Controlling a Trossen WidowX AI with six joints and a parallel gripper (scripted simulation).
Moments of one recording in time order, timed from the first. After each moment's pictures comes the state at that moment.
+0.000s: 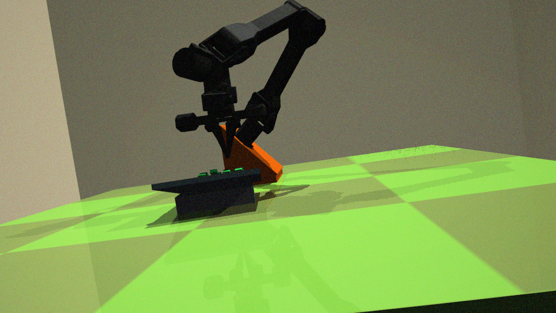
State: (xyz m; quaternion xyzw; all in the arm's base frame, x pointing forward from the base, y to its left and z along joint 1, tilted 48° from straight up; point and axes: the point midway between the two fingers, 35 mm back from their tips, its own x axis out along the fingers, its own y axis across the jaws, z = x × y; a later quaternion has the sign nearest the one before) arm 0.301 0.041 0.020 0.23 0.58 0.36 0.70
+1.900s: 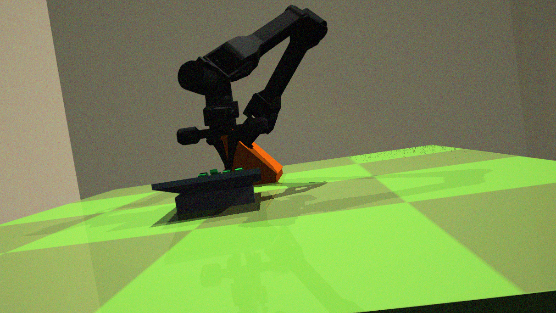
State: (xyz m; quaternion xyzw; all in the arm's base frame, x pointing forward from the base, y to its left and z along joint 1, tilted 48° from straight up) arm 0.303 0.063 0.000 0.23 0.58 0.36 0.70
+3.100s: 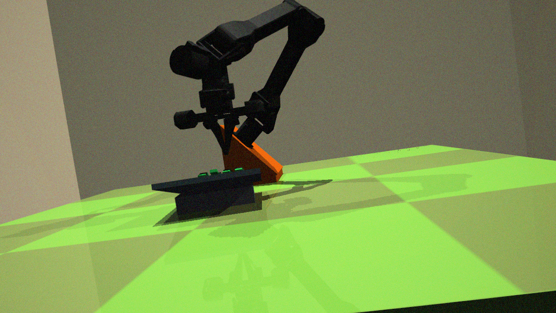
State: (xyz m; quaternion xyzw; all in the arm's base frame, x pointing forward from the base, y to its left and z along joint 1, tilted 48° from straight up) arm 0.297 0.033 0.022 0.24 0.58 0.35 0.70
